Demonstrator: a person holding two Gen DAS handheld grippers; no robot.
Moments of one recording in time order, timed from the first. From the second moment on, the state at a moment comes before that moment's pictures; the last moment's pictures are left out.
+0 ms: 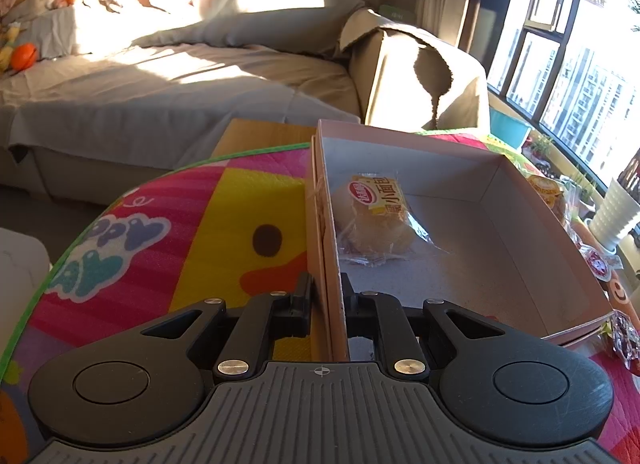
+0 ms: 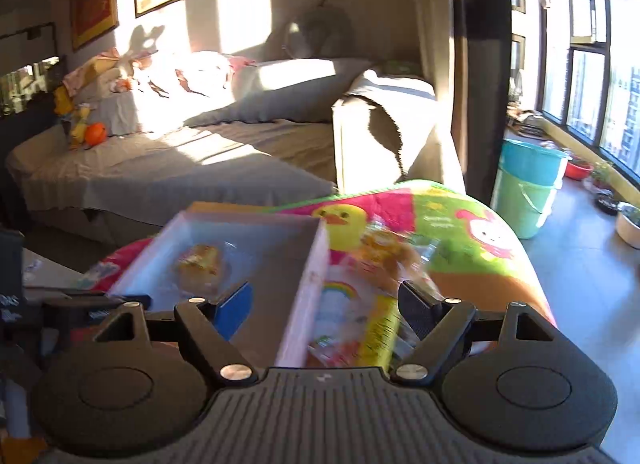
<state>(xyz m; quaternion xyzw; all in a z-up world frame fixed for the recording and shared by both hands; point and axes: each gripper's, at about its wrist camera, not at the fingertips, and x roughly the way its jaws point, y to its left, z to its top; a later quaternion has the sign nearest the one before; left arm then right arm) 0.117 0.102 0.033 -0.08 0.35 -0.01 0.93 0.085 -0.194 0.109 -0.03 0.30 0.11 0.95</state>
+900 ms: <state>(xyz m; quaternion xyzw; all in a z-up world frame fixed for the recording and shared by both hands) 0.116 0.103 0.032 -0.08 0.35 -0.01 0.93 0.062 -0.220 0.035 -0.06 0.36 0.04 0.93</state>
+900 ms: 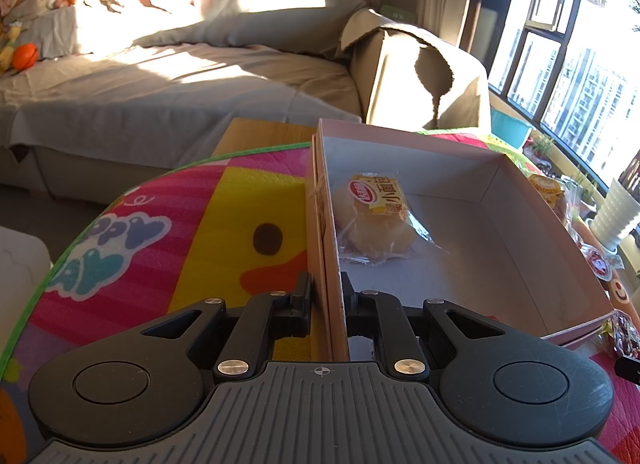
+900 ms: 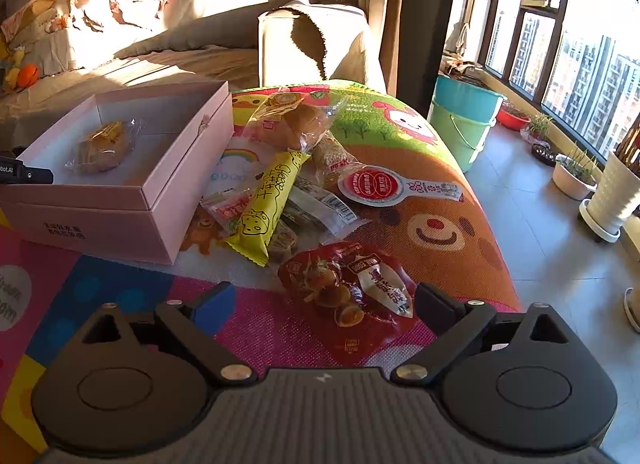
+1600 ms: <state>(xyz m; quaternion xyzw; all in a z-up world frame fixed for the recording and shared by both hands) 0.116 0.103 0.031 -0.09 0.35 0.00 0.93 0.071 -0.238 0.026 0.02 0.35 0.12 0.93</state>
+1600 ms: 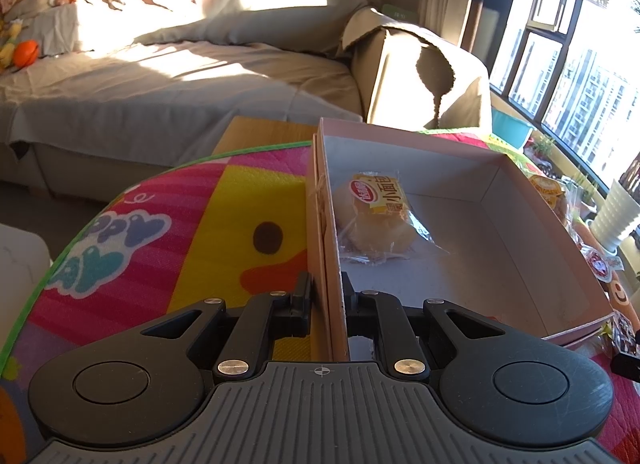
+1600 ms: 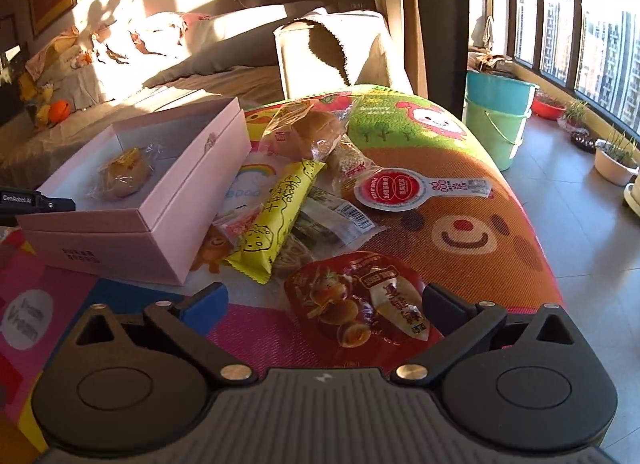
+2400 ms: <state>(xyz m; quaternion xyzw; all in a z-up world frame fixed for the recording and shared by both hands) 0.115 0.103 0.032 -0.09 0.35 0.00 0.93 0.050 -0.218 0.032 -0.01 0.36 0.10 0.93</state>
